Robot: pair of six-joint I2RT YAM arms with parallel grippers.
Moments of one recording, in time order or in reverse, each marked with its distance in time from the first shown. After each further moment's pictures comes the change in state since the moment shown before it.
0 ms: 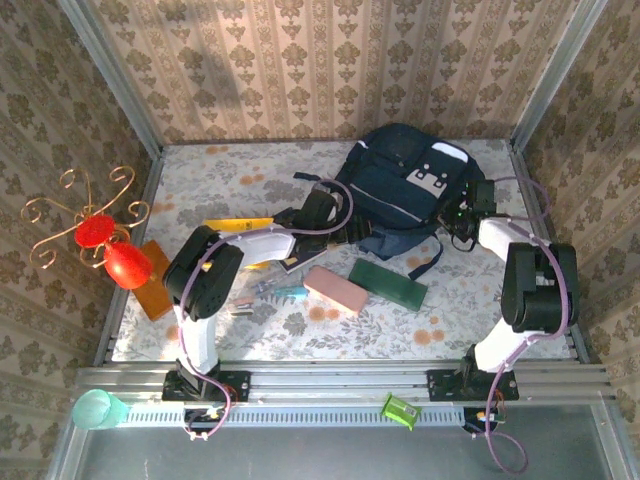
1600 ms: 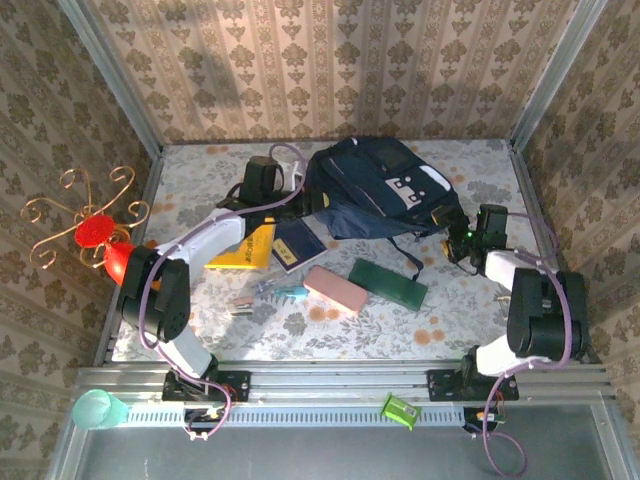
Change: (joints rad) left arm 0.269 -0.266 -0.001 -0.105 0.437 0.142; right arm -0.072 -0.116 -0.268 0.308 -0.231 0.348
